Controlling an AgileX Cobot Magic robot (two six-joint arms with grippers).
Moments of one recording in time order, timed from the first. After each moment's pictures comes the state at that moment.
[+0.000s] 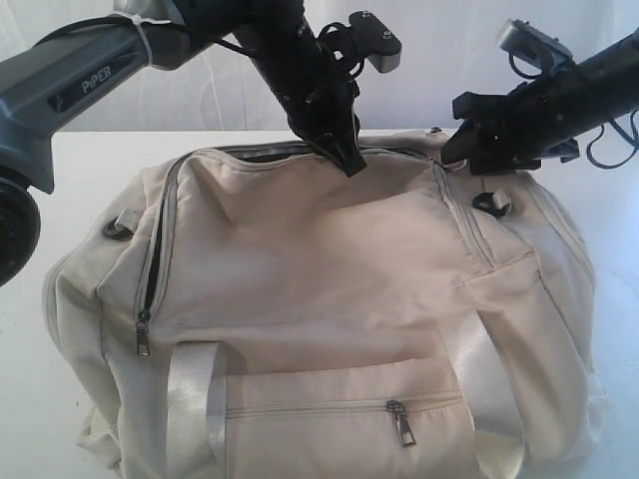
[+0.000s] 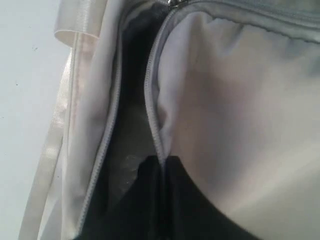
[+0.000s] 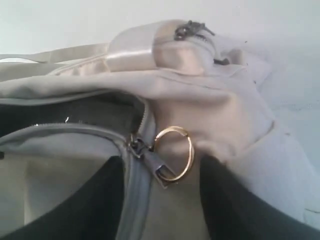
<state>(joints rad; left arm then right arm) -0.50 2.28 -2.38 -0.24 1.23 0.68 -0.16 1.90 -1.44 0.81 0.85 -0.59</state>
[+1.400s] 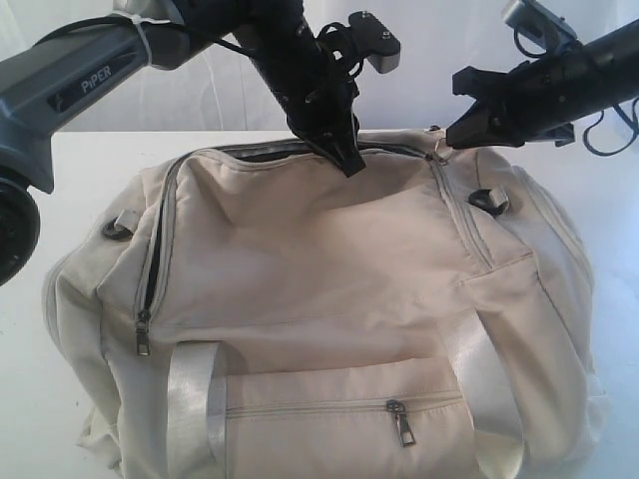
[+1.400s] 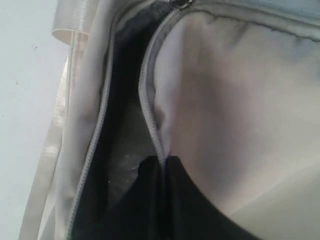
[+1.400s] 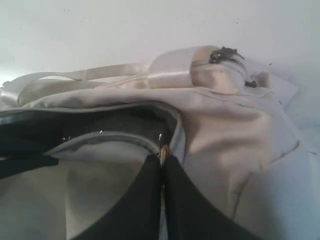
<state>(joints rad) -0.50 2.28 -2.38 -0.24 1.24 0.69 -0.16 1.86 -1.44 0.91 0.86 -0.64</state>
